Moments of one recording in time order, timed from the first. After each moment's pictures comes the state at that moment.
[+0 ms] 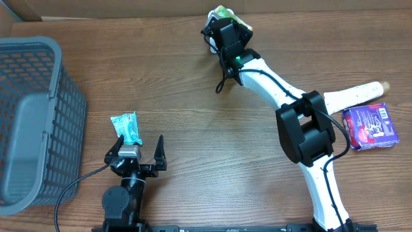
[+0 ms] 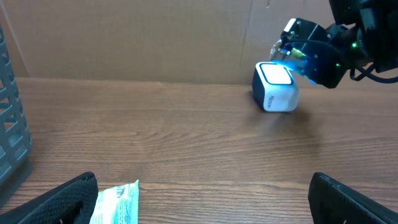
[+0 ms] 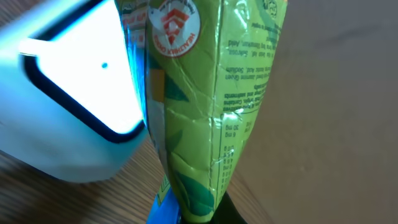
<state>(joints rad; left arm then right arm) -0.02 0.01 0.02 -0.10 0.02 -0.08 0.49 2.41 1.96 -0.16 0.62 -0.75</state>
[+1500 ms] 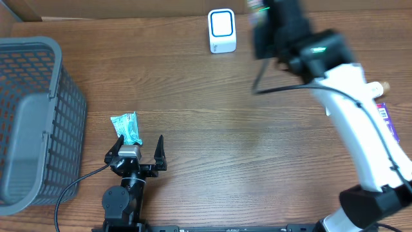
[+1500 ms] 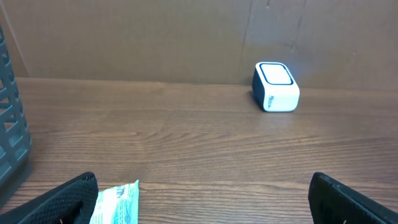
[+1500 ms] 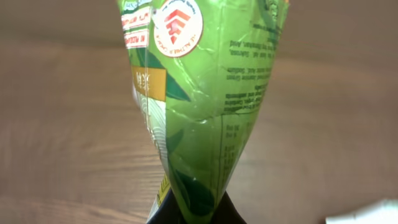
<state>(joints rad) -0.02 0.01 0.02 -0.10 0.02 -0.08 0.38 1.77 2.00 -1.05 0.21 0.32</state>
